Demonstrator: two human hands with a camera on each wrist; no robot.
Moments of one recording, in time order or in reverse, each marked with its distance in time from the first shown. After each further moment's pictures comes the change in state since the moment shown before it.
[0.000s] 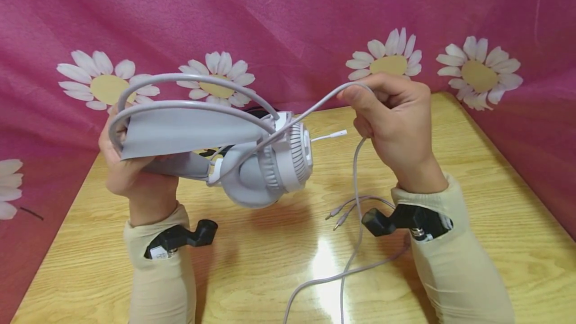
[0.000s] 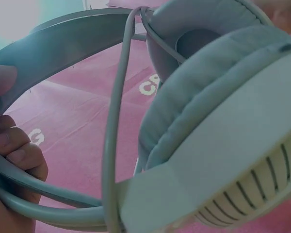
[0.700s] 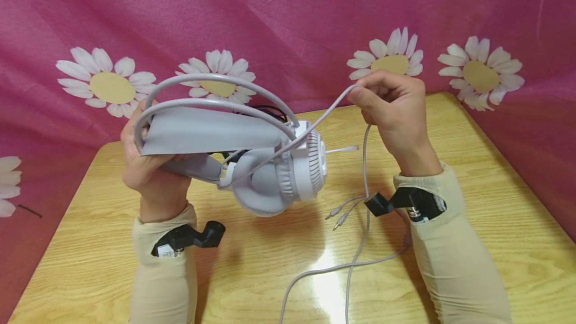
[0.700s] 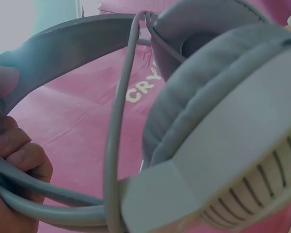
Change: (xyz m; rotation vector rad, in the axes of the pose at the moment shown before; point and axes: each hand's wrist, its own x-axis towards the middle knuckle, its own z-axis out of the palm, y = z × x) left_hand -0.003 -0.008 0.009 -0.043 -0.052 -0.092; right_hand 0.013 0.022 -0.042 -0.142 0.024 0.035
